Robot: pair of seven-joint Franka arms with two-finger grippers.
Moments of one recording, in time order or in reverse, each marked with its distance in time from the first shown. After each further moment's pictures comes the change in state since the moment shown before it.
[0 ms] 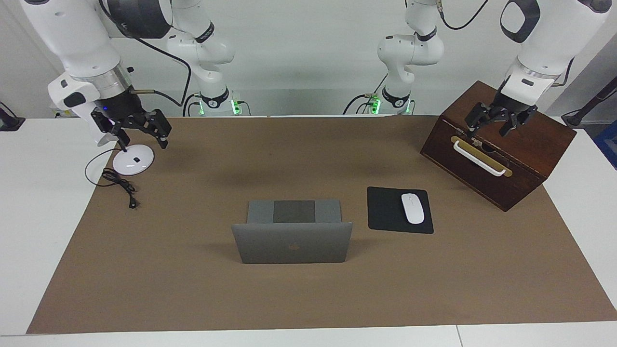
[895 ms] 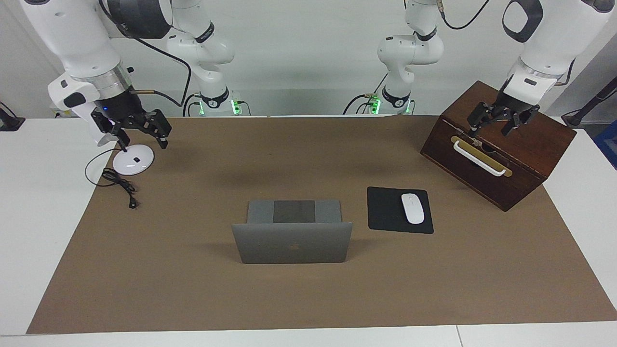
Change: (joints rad) left arm 0.060 -0.001 -0.057 0.001 0.000 -0.003 0.007; right arm 0.000 0.001 0.000 -0.001 0.000 0.005 0.000
